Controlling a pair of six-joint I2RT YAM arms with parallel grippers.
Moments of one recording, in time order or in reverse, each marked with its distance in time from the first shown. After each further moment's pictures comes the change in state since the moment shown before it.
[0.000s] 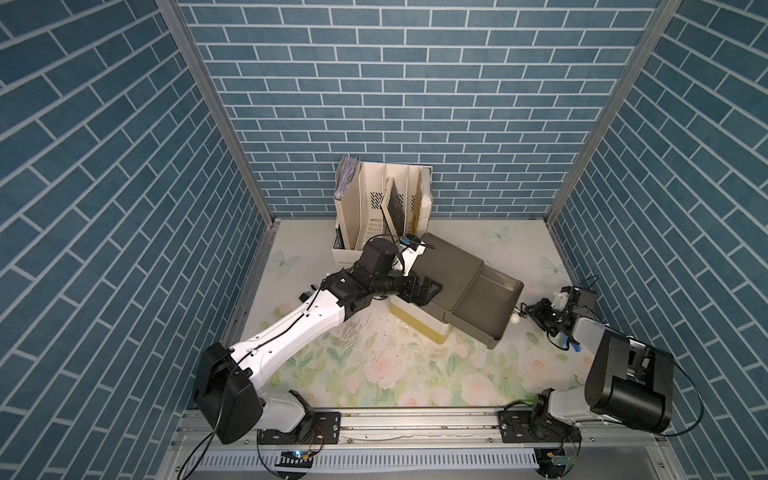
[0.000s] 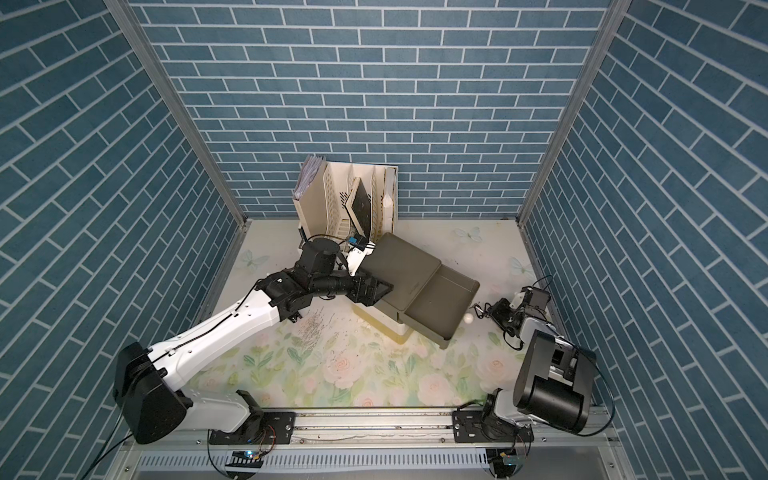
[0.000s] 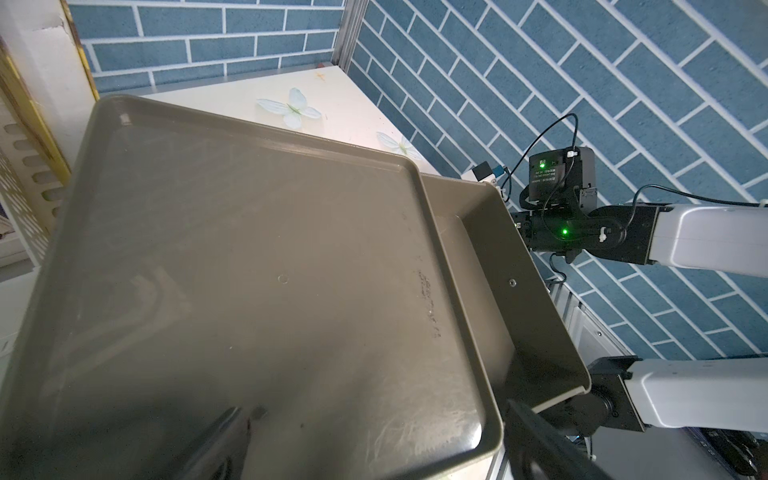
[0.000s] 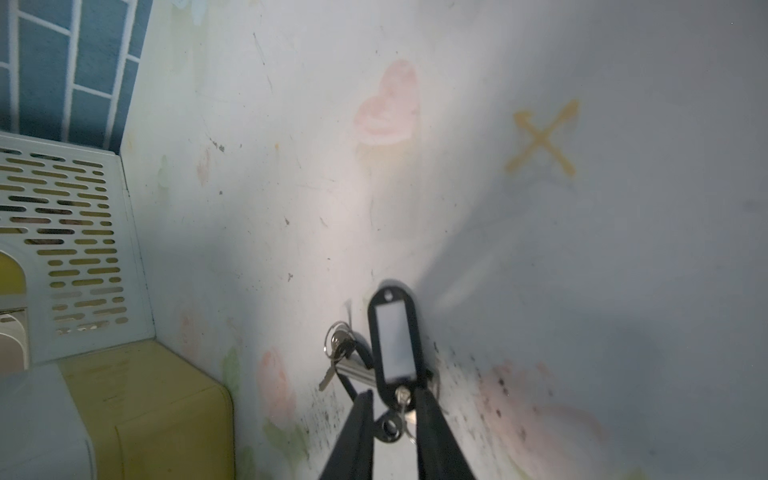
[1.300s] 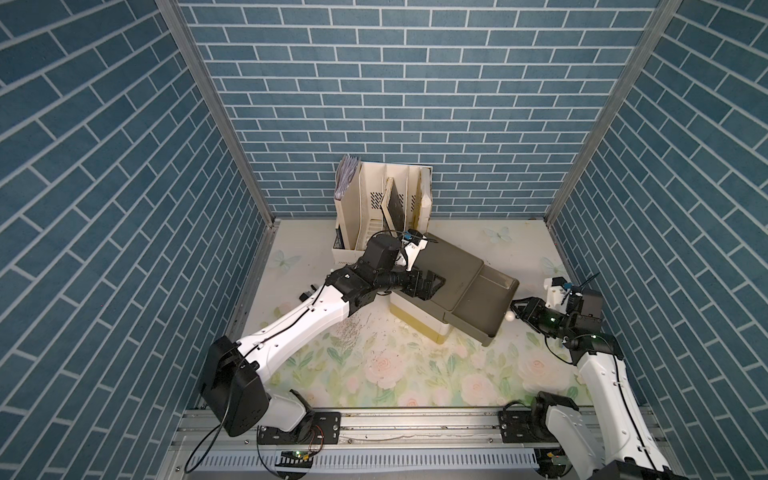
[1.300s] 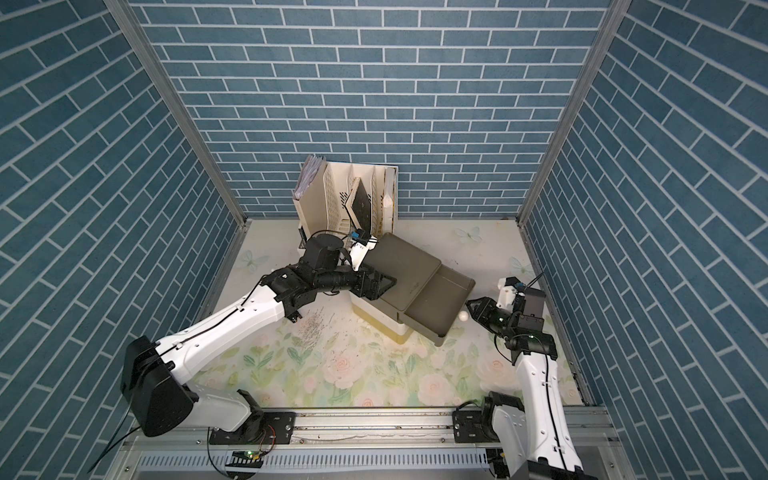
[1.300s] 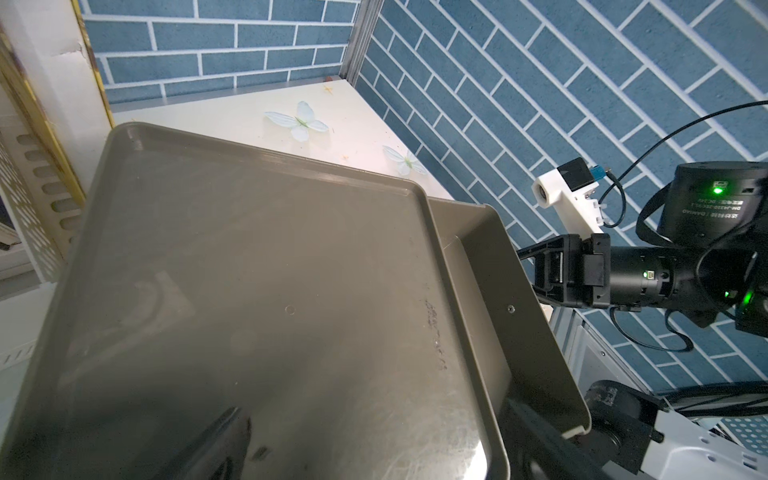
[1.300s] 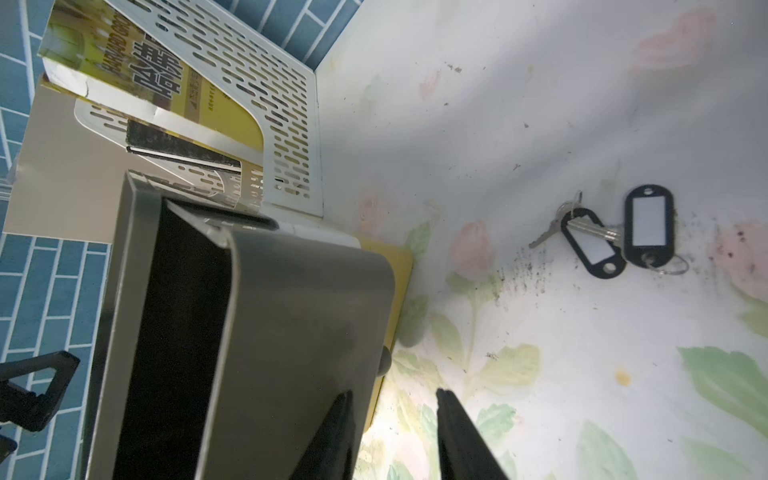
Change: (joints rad) left arm 0.000 0.043 0.043 0.019 -0.021 -0.030; right arm 0.225 -0.596 0.061 -0.453 -0.106 0.058
